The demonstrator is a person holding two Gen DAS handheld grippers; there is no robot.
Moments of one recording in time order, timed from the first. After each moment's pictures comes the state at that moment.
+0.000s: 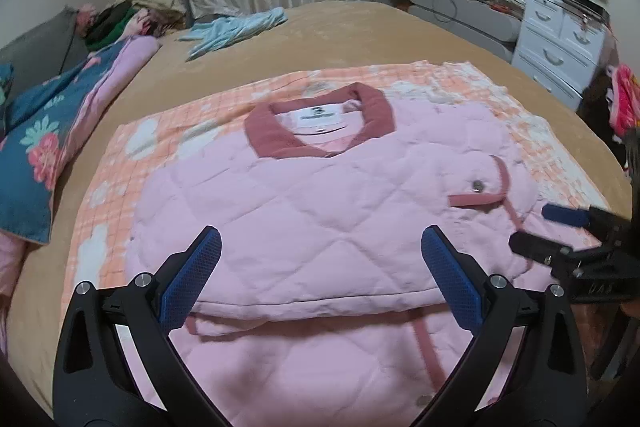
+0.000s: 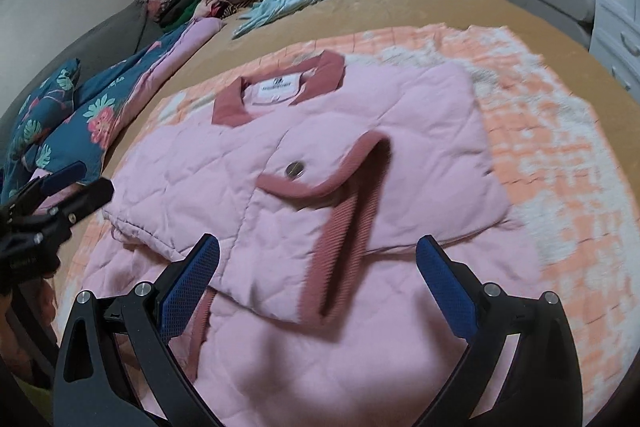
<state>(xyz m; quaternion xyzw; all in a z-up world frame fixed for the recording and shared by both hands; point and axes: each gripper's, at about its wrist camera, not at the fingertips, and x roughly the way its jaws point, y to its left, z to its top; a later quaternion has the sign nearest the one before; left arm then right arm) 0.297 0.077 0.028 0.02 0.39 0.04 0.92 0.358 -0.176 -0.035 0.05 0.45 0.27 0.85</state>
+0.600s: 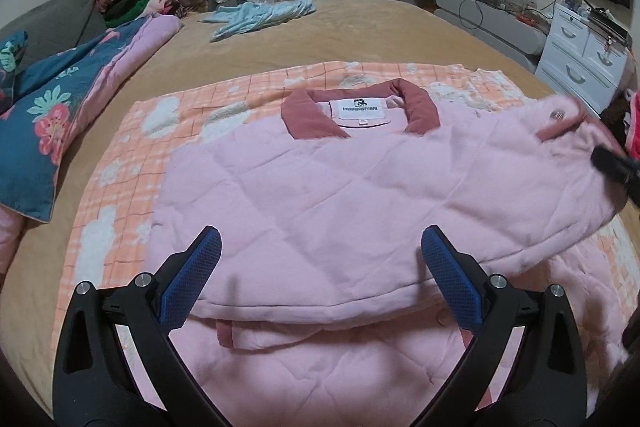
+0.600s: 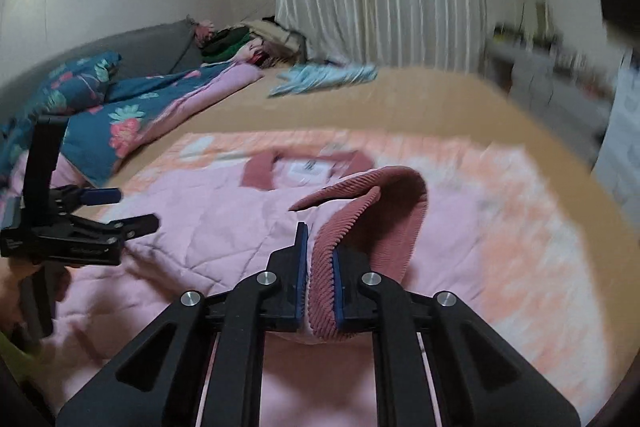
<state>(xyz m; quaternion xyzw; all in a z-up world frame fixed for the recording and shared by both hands) 0.306 0.122 0.014 -0.01 0.40 0.07 0.91 0.349 -0.170 0.031 -0.04 0.28 0.30 0.91</state>
